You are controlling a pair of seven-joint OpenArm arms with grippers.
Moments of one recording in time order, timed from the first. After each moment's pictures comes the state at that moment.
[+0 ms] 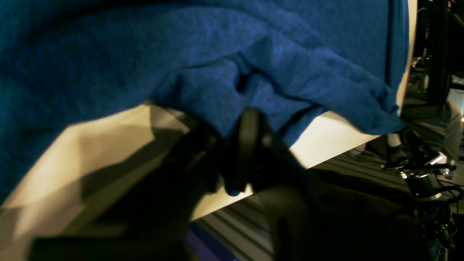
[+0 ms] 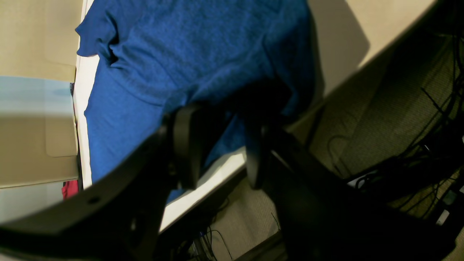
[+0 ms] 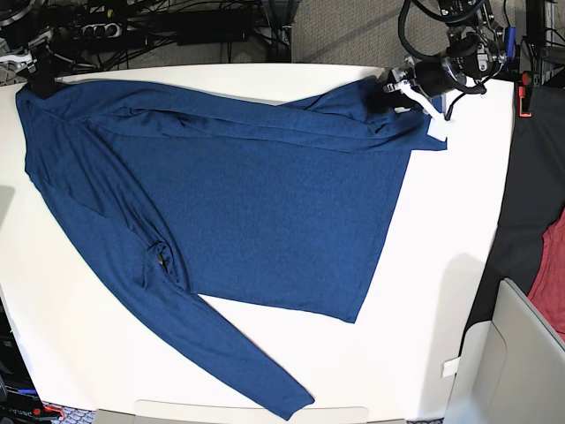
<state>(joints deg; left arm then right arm) 21.7 -7.6 -23.4 94.2 -57.1 -19.9 68.6 -22.2 10.0 66.6 79.4 72.2 31.2 -65.8</state>
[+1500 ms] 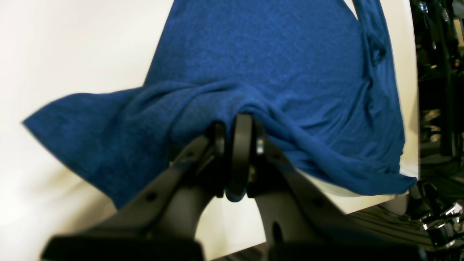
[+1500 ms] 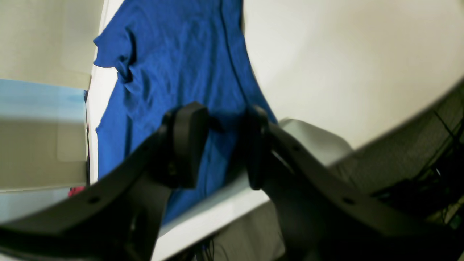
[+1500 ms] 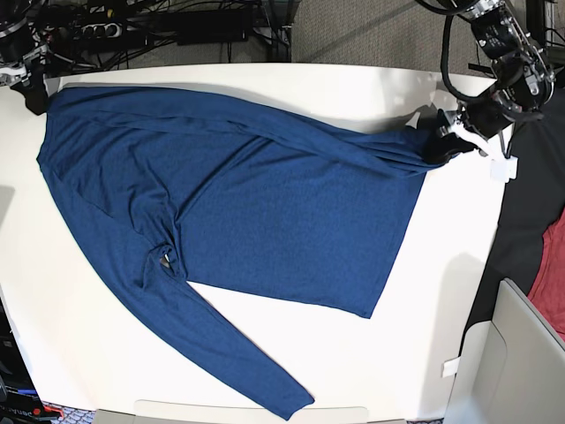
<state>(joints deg) 11.5 -9.3 -38.2 102.5 -59.2 -19.2 76.3 -18.5 10.9 66.8 79.2 72.4 31.2 -64.6</state>
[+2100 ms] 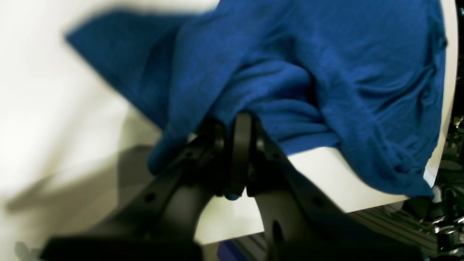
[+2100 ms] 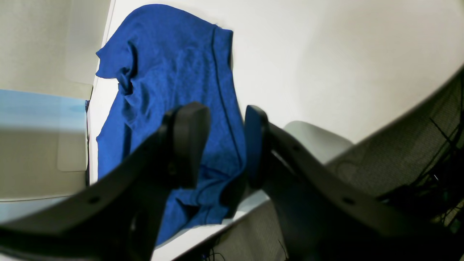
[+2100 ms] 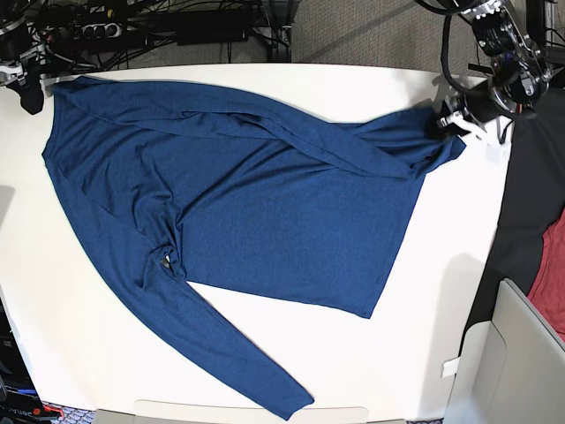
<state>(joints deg) 12.2 -11.1 -37.9 93.1 -53.3 -18.6 76.6 -18.5 10.8 67.9 79.2 72.4 31.2 -64.3</state>
